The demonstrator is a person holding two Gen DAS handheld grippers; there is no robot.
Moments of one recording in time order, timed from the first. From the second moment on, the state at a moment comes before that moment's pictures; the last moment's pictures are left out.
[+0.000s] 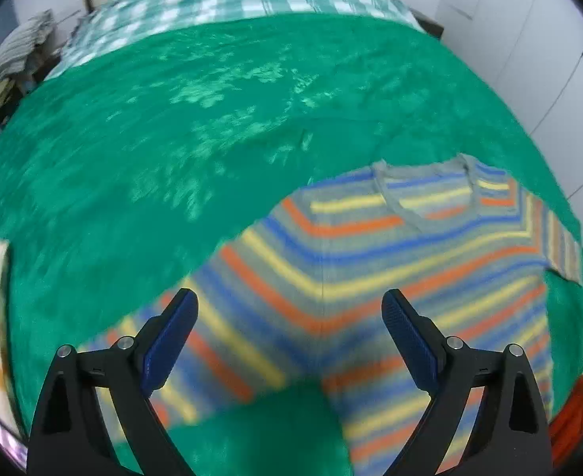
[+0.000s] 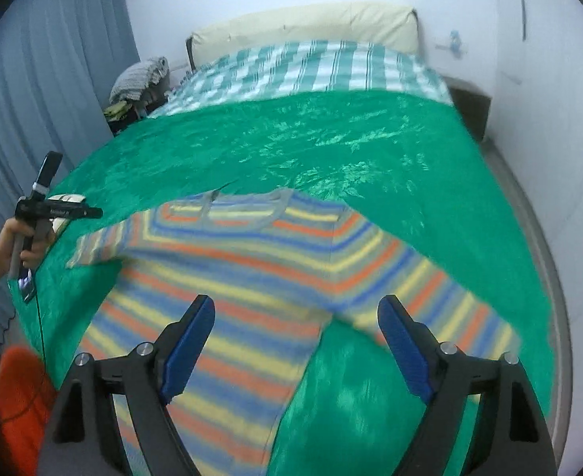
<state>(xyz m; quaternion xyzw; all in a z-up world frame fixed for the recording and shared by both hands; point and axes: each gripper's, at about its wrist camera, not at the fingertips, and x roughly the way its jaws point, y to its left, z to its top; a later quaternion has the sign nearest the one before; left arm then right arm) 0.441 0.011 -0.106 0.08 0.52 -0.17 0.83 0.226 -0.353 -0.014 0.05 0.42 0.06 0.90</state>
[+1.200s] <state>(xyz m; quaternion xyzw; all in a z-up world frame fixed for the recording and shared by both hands) 0.366 0.023 -0.087 0.10 0.44 -0.13 0.88 0.316 -0.360 -0.062 -0.03 0.42 0.00 0.91</state>
